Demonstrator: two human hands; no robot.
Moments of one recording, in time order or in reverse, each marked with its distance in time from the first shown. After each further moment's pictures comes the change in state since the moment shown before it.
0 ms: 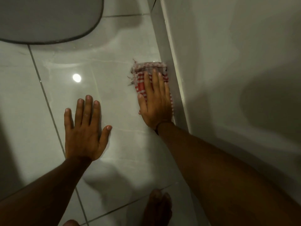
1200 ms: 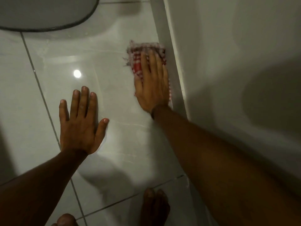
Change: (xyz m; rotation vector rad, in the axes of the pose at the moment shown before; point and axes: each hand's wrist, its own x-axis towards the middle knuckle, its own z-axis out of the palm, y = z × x) left_hand 0.000 -0.002 0.004 -0.003 0.002 0.003; right_hand 0.031 -0.008 -0.004 0.003 0.031 0.002
